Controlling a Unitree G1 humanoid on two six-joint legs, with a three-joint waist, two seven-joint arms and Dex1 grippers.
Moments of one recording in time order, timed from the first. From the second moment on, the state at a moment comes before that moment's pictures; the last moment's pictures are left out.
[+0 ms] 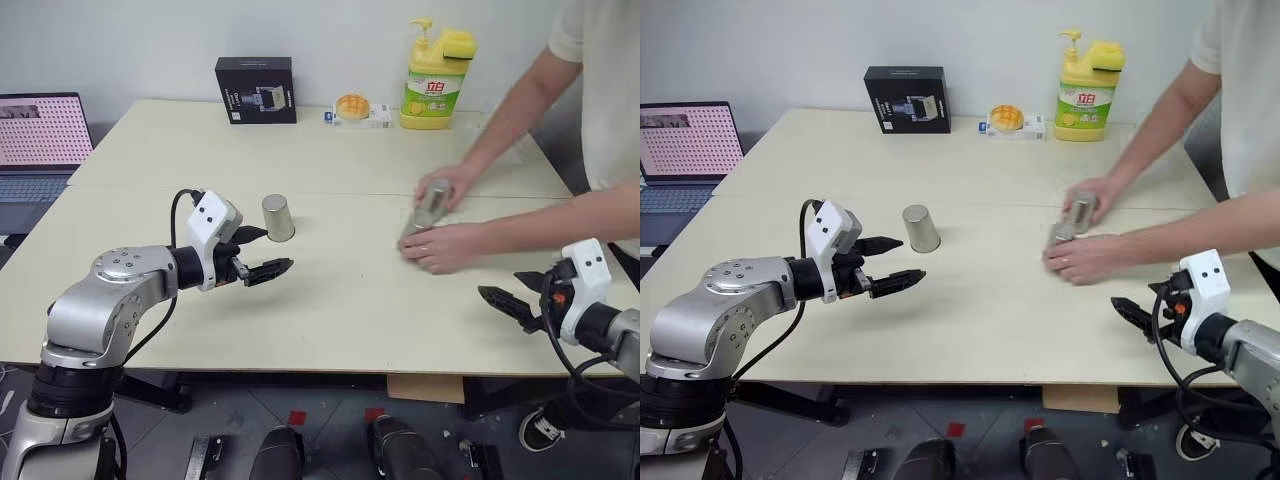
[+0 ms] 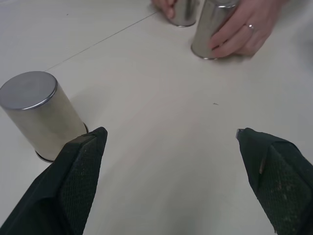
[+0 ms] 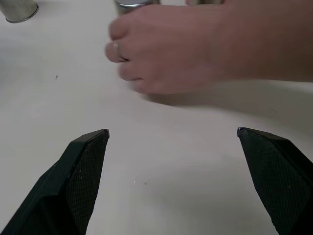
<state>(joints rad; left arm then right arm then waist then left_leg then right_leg) -0.41 0.78 0.08 -0.27 -0.51 0.80 -0.82 -0.02 -0.74 -0.46 -0.56 0.74 1.08 0.45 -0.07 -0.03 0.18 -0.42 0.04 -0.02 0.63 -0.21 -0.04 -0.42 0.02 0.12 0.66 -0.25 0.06</state>
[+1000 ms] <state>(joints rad) -0.40 0.79 0.07 -0.27 -0.51 0.80 -0.87 0.02 -0.74 -0.47 -0.57 0.73 1.08 0.44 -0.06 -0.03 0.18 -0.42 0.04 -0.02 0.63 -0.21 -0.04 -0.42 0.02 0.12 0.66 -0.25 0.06</state>
